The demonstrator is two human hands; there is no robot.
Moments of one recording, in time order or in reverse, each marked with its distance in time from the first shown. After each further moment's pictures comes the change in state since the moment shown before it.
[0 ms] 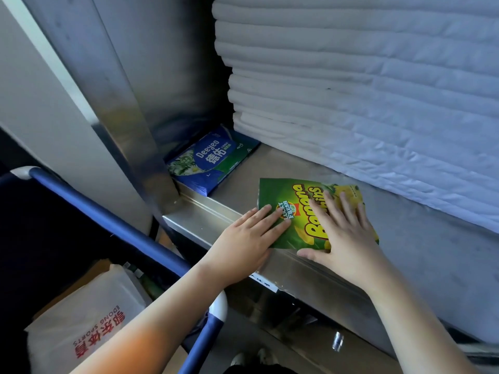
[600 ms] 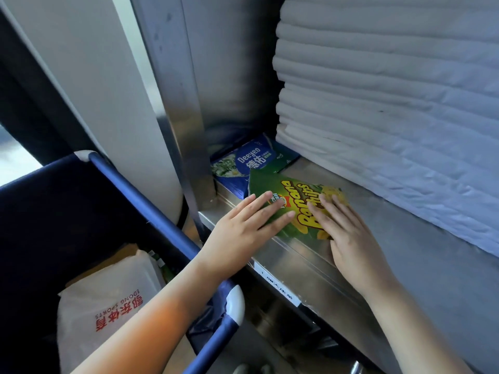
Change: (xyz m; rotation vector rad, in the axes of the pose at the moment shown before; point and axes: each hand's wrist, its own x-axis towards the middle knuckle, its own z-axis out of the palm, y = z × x) left_hand -0.037 -0.036 -0.027 0.183 0.284 -0.060; right_hand 0.031 -0.031 -0.005 0.284 0.362 -0.352
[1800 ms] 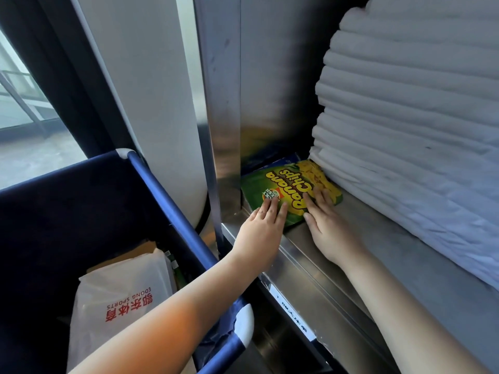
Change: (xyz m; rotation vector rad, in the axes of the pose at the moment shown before) left_hand 0.025 -0.017 0.041 -0.004 -0.409 -0.545; right_hand 0.106 0.002 0.054 0.101 -0.149 0.010
